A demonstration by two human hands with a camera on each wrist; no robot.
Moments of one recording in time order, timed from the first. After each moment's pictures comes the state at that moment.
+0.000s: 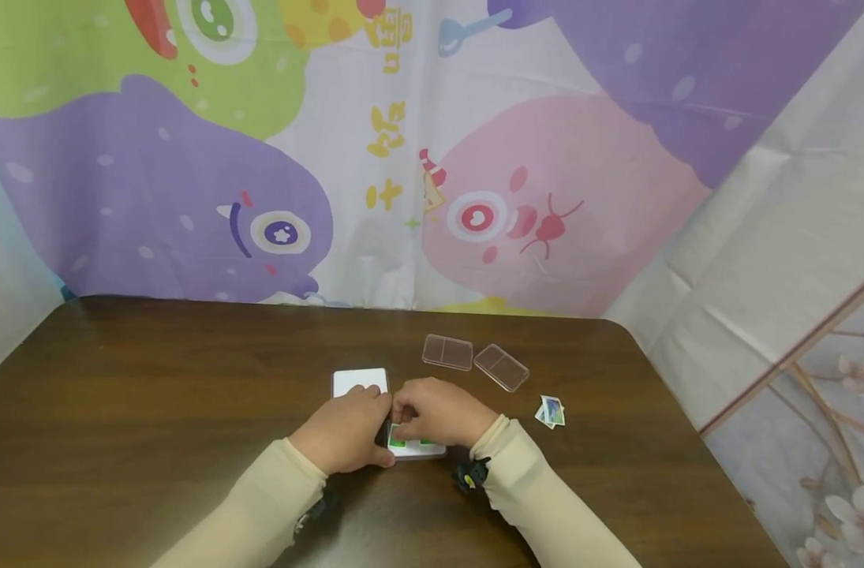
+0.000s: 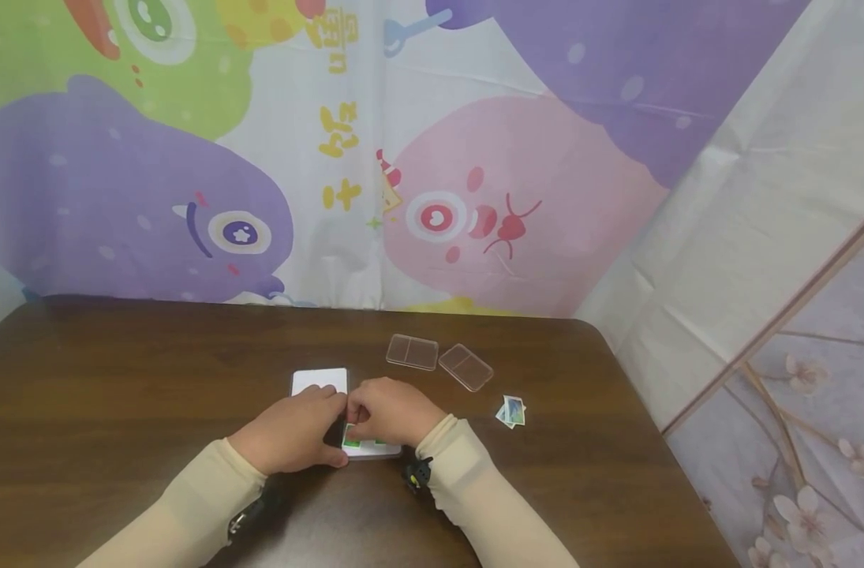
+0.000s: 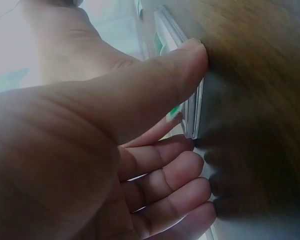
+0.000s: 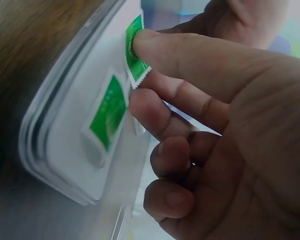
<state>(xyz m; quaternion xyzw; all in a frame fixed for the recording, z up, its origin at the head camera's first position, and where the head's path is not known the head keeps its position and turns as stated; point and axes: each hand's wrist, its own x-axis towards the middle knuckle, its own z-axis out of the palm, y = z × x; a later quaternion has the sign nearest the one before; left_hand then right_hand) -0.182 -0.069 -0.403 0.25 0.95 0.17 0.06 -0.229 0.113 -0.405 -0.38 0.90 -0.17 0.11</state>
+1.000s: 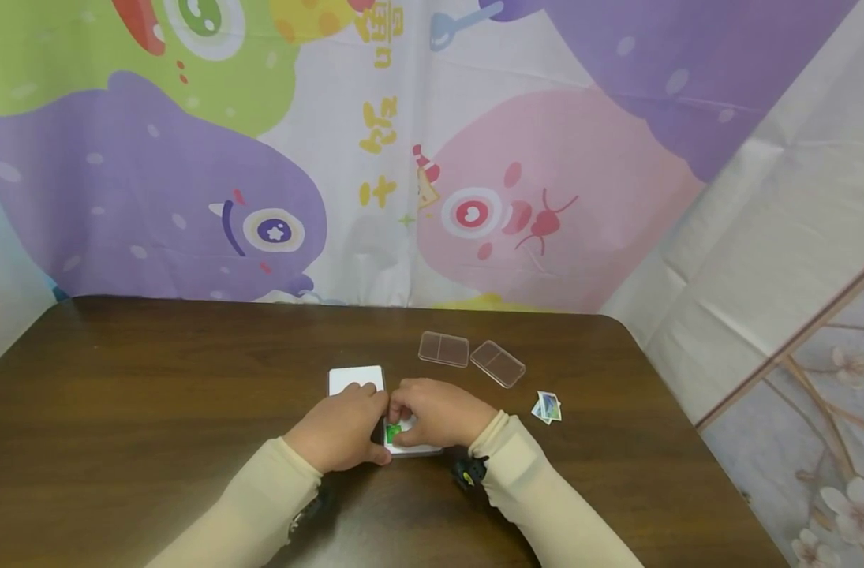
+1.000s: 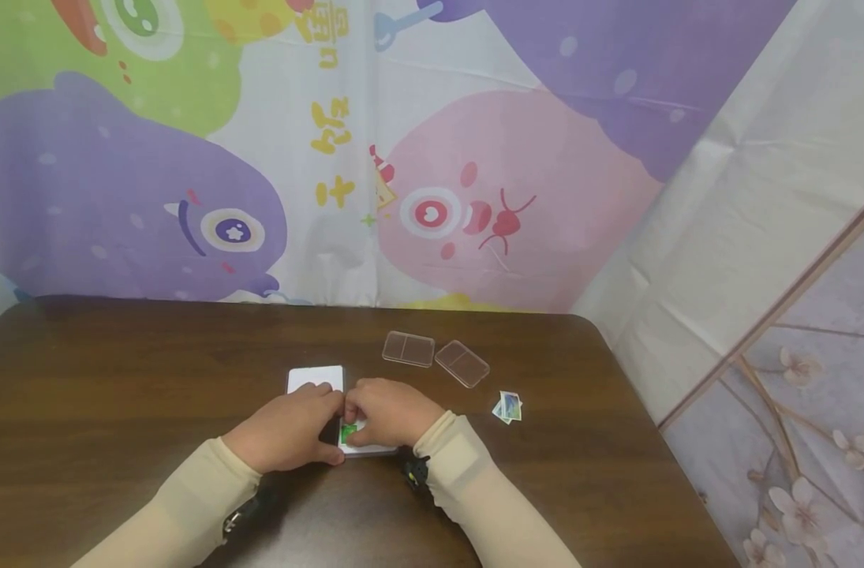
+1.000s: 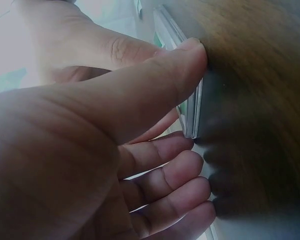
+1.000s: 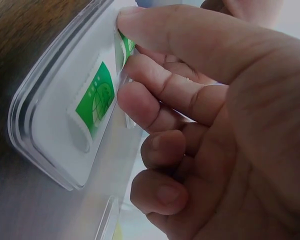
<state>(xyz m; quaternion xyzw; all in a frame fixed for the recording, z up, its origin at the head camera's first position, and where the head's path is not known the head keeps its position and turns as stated) -0.184 -0.069 -0.405 0.25 0.95 0.16 0.05 -0.224 0.115 -0.402 -0.39 0.90 -0.13 0.12</state>
